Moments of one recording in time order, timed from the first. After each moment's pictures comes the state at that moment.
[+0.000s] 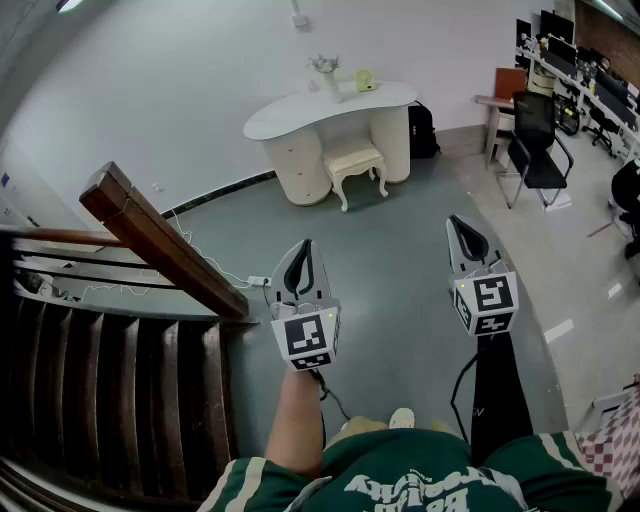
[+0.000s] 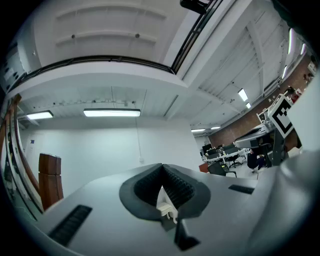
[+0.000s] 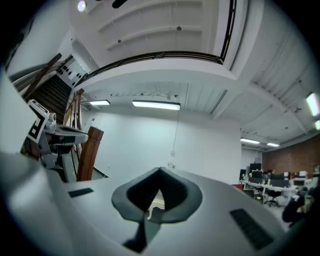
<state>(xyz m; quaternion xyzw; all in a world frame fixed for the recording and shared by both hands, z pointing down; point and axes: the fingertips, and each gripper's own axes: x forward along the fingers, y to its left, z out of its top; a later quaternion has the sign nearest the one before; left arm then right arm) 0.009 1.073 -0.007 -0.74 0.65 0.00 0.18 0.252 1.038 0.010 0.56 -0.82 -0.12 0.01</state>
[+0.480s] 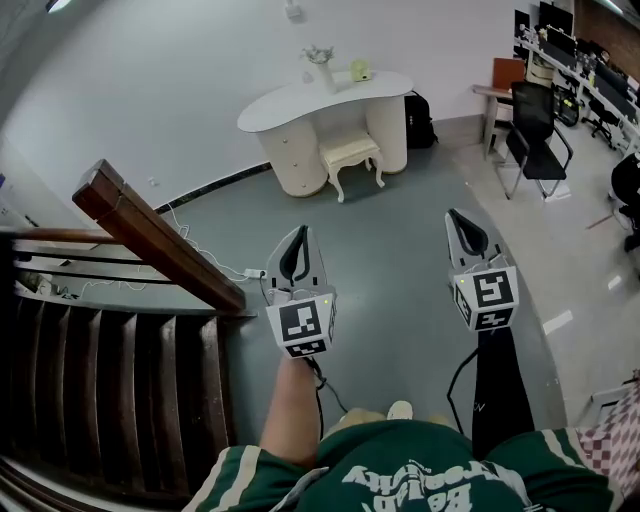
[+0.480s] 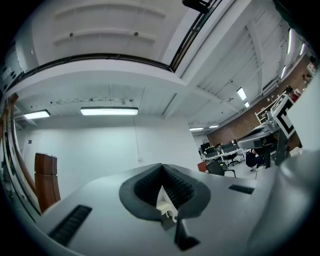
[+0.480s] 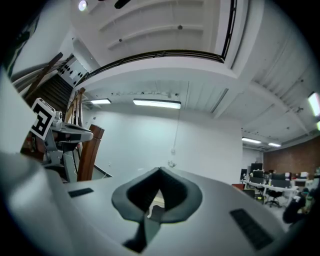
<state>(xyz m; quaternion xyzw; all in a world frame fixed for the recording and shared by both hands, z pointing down) 0.022 1.049 -0.007 -0.75 0.64 -0.01 0.17 0.264 1.026 0.019 0.55 -0.83 -0.13 0.02</state>
